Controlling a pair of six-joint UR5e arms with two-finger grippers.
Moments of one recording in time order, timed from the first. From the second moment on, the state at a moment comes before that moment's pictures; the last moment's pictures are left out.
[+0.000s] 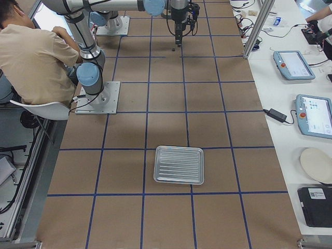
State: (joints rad) left arm -1.87 -2.00 -1.79 -0.95 1.55 -0.26; right arm 1.60 -1.58 1.57 -1.59 -1.57 0.10
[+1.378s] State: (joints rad) left arm -1.87 -2.06 -1.82 -0.94 1.55 -0.27; right arm 1.60 -1.58 1.59 -1.59 -1.57 0.01
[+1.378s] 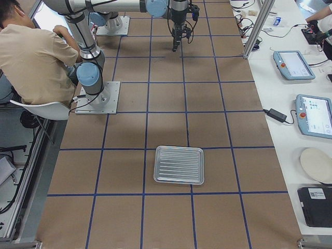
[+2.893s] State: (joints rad) left arm -1.16 -1.97 -1.55 -1.35 1.69 0.46; right arm 1.60 -1.58 1.59 -1.59 -1.58 0.02
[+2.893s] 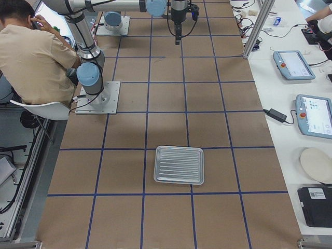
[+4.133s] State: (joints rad) left arm -0.95 -1.96 -1.90 -0.99 1.67 0.72; right arm 1.60 -1.58 1.60 -1.59 -1.59 0.02
